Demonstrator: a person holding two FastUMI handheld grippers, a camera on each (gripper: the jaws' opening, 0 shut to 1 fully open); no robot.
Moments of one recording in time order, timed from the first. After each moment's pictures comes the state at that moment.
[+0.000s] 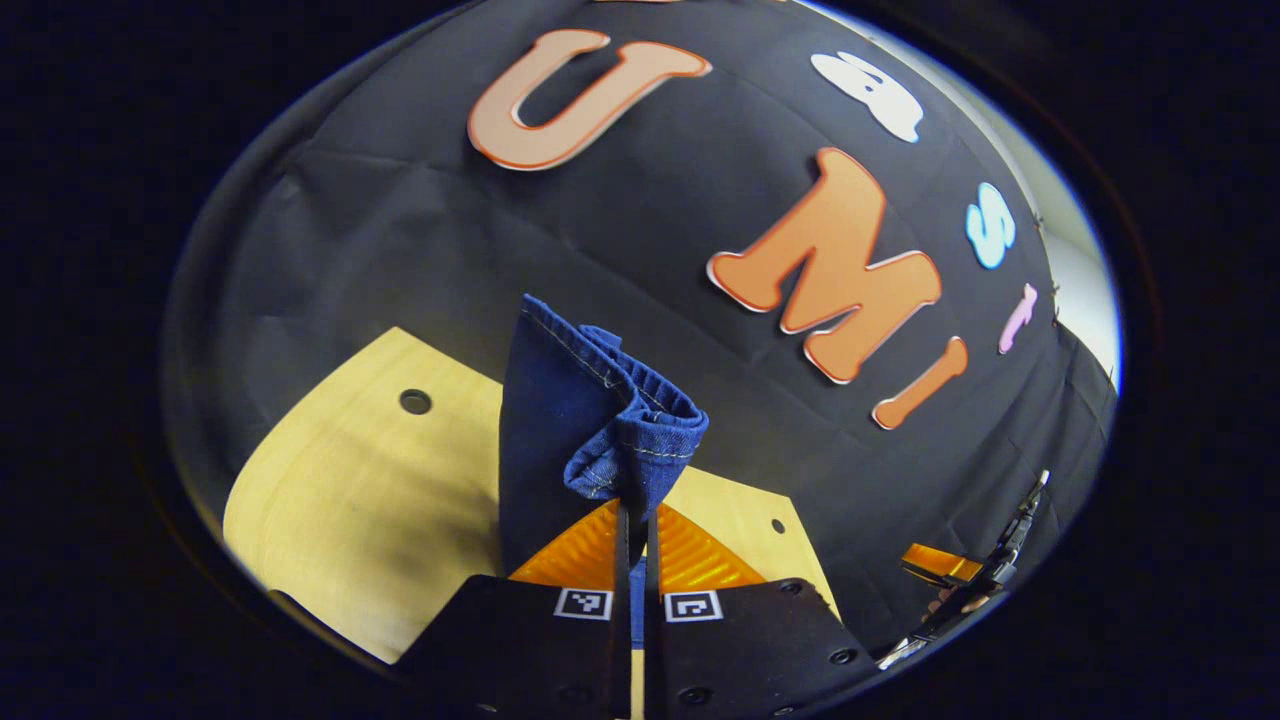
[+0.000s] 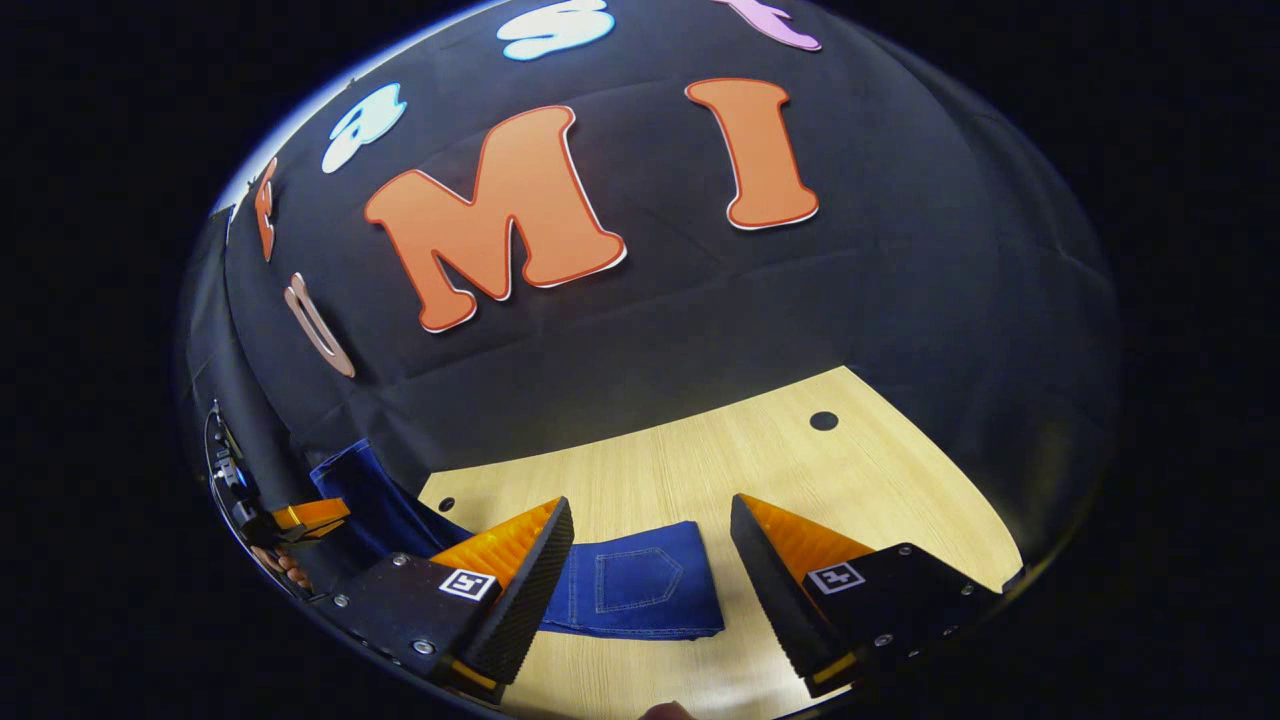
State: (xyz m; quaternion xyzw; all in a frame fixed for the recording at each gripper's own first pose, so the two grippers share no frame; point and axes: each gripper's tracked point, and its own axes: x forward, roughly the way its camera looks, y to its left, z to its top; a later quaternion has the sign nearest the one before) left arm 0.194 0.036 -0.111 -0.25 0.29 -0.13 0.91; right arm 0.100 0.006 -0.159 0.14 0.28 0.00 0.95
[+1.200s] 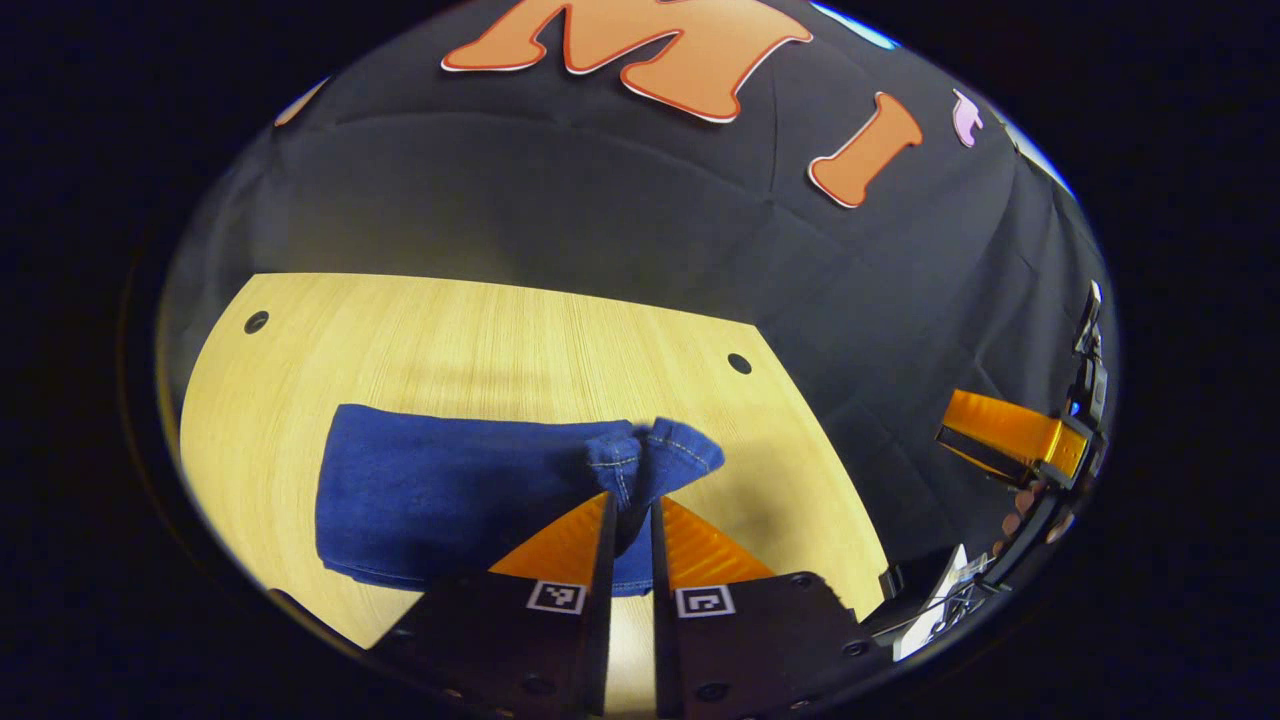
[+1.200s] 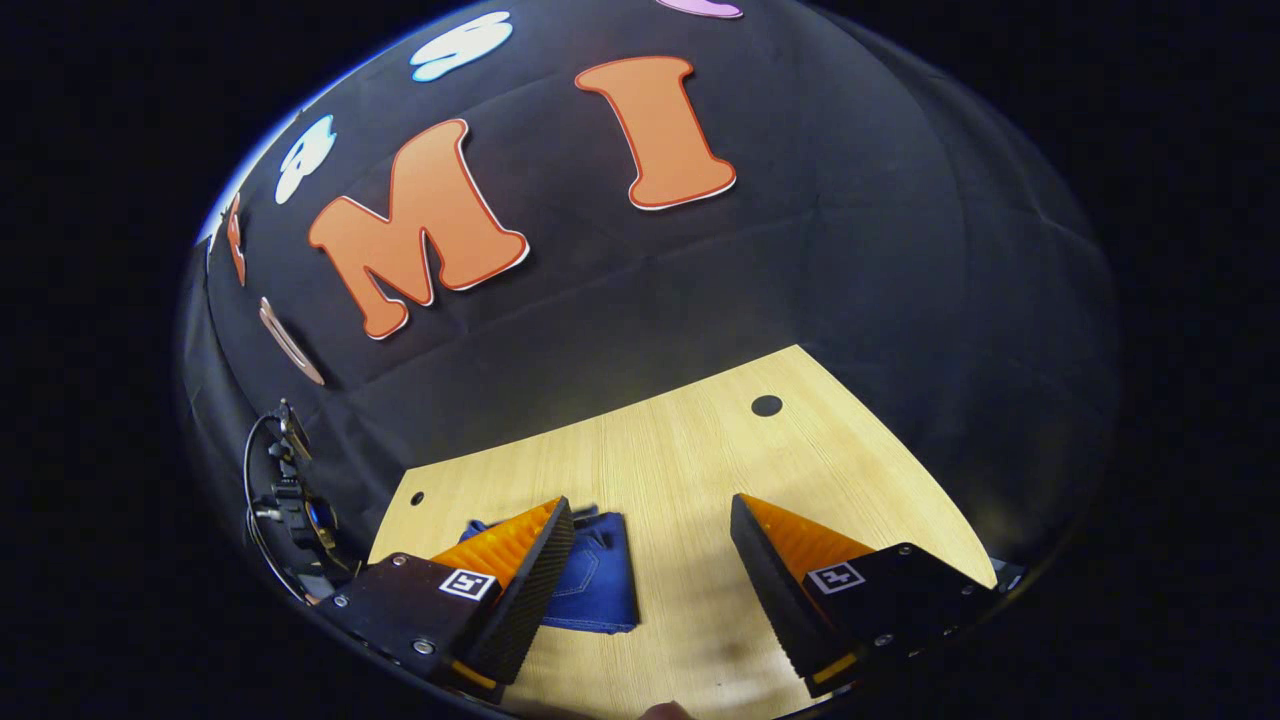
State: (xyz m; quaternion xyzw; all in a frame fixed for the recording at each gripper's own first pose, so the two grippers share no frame) left arm 0.127 -0.238 -0.240 -0.12 0.44 -0.22 0.86; right arm 0.099 -0.089 -0.198 0.16 0.31 -0.01 0.94
